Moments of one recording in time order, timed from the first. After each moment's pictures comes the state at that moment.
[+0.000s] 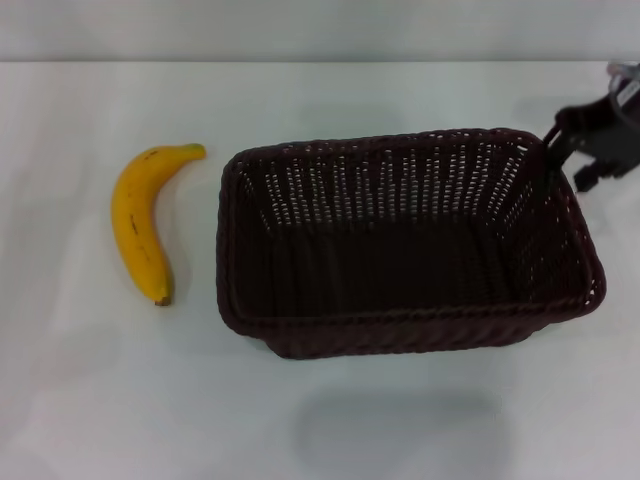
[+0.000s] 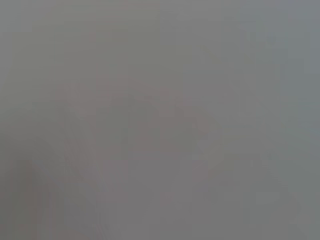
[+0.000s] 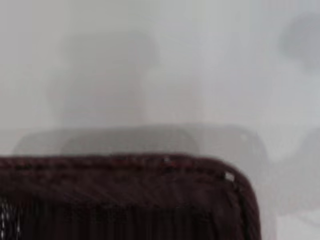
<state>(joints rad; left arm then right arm) -0.33 -2.00 0.71 0.25 -2.87 -1.42 2.80 0.93 1.94 -1.11 -1.15 0.53 1.81 0.10</state>
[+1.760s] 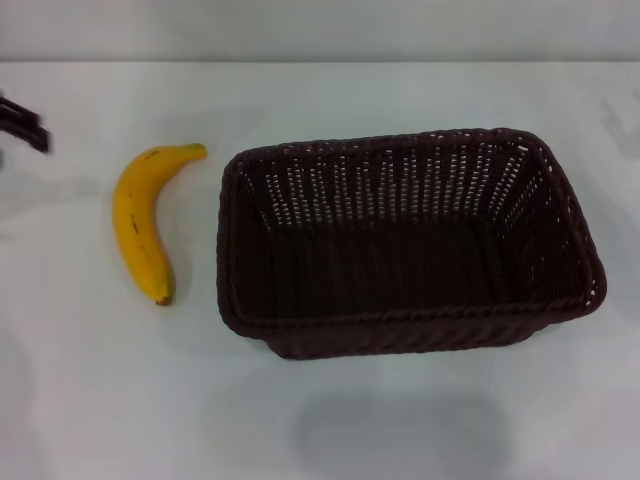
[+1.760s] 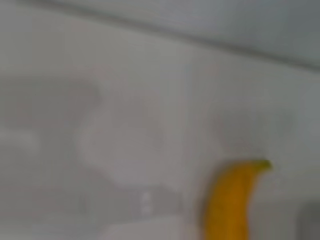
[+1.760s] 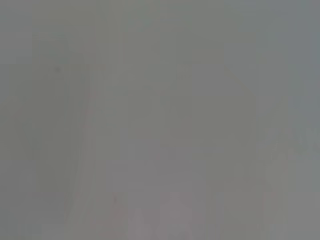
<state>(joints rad) -0.82 -1.81 0.71 0.91 -0.43 -1.63 0.32 0.38 2.01 -1.03 -0.64 2.24 0.88 -2.42</state>
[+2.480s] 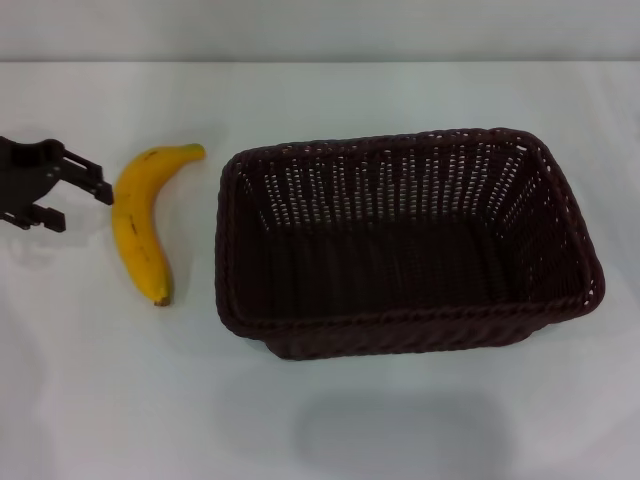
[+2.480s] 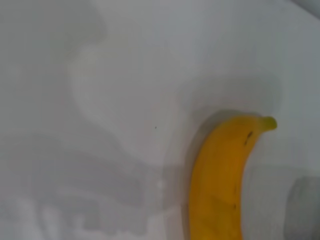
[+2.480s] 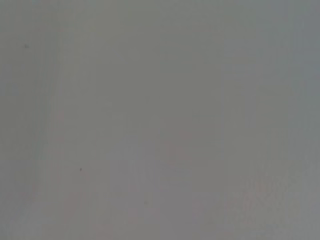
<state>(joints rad) -0.86 -1.82 0.67 0.62 -0.42 -1.52 0.22 0.39 2.01 -0.92 -0.48 2.29 0.94 -2.58</state>
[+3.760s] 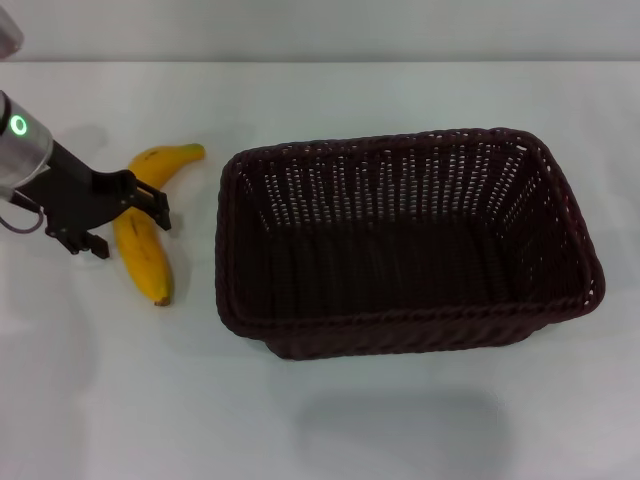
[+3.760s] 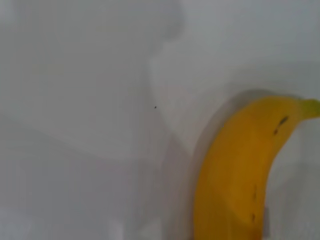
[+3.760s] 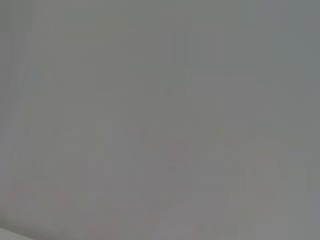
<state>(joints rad) -1.00 -1.92 0.67 0.44 -0.20 -1.32 0.05 0.34 2.00 -0.87 -0.44 2.29 0.92 -2.68</state>
